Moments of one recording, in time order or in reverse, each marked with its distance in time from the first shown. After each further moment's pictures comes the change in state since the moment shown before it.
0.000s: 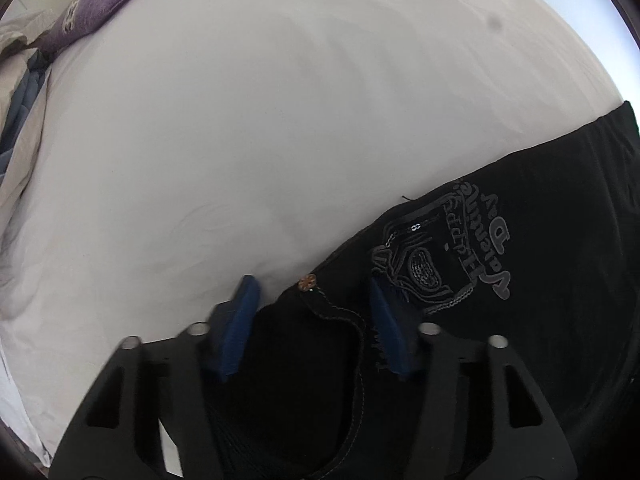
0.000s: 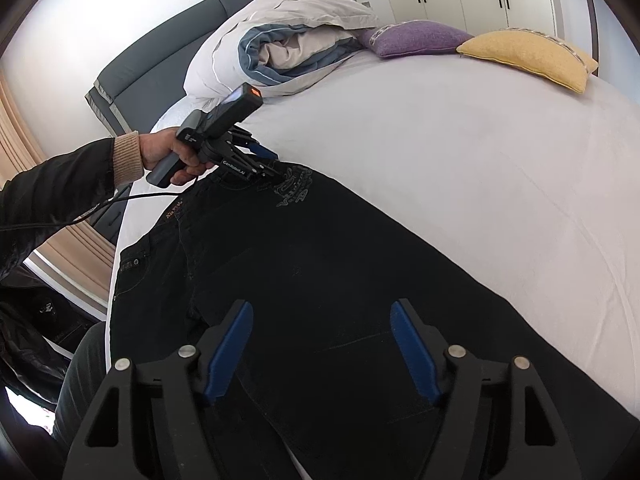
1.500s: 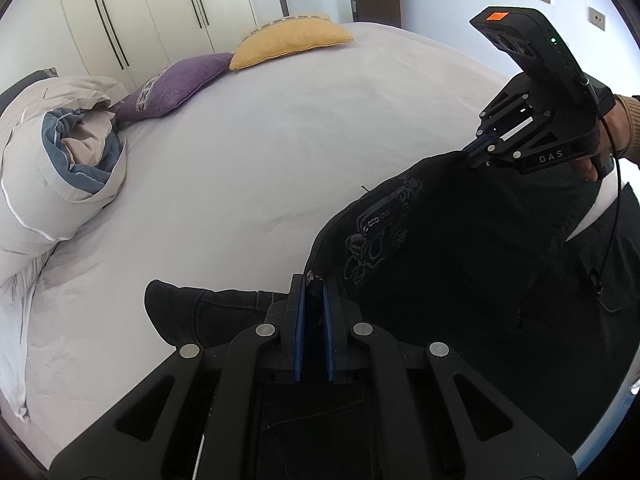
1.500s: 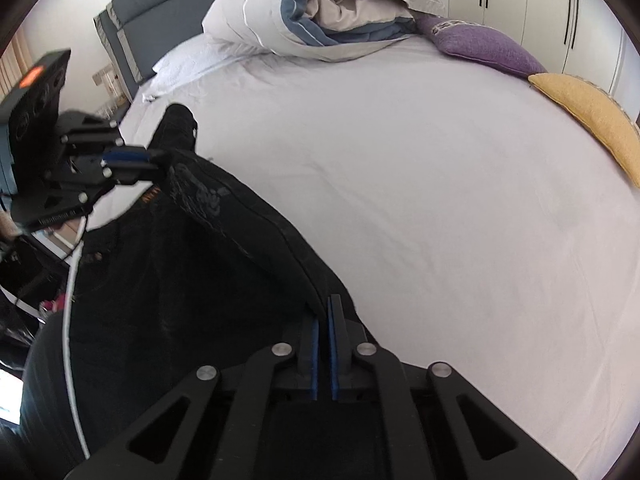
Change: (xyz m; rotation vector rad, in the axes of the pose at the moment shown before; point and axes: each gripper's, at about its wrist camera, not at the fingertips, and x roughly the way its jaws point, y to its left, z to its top) left arm -0.160 -0.081 -0.174 -0.012 -0.419 0.114; right arm 0.106 0.063 0.084 -0.218 0.142 -0.058
